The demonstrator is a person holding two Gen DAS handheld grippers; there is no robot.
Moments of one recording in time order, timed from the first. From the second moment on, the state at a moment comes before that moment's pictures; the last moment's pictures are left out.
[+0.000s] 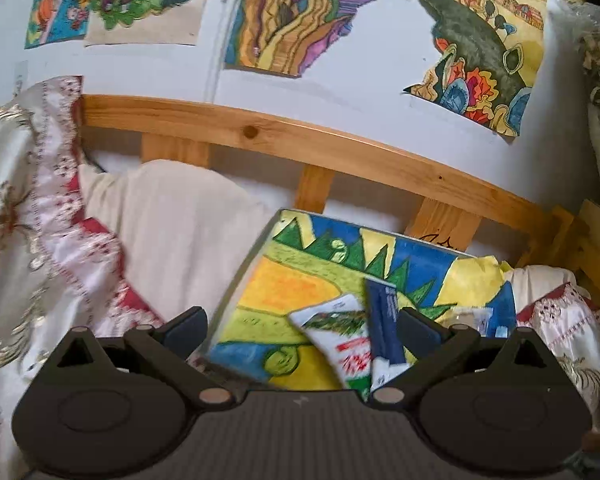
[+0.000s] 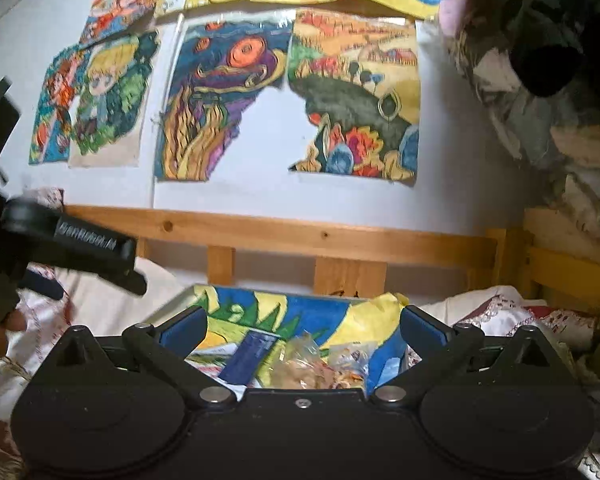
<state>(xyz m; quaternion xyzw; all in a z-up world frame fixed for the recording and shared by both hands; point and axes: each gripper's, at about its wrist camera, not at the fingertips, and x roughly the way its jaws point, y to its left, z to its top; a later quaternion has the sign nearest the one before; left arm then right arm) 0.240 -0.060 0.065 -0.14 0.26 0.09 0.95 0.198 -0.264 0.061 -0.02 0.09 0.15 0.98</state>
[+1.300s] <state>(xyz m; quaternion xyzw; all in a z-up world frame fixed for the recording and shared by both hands) 0.054 -0.026 0.026 0.00 0.26 0.05 0.96 0.054 -0.232 0.059 0.01 0.19 0.16 0.97</state>
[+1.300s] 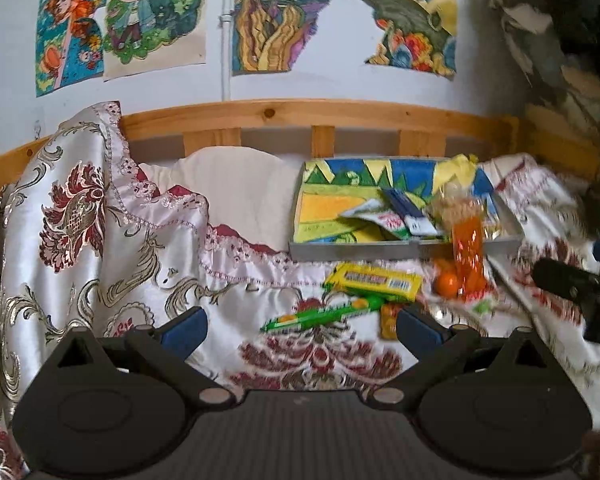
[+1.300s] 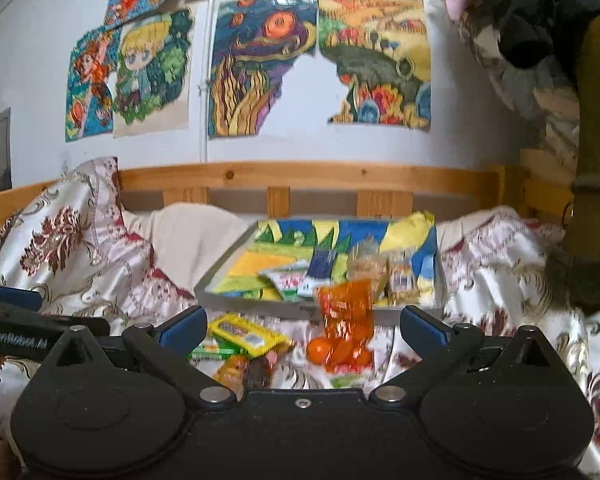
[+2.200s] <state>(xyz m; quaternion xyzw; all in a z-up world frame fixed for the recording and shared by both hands) 0.053 -0.001 0.008 -0.03 0.29 0.10 0.95 0.068 -0.211 0.033 -0.02 0.28 0.18 0.94</state>
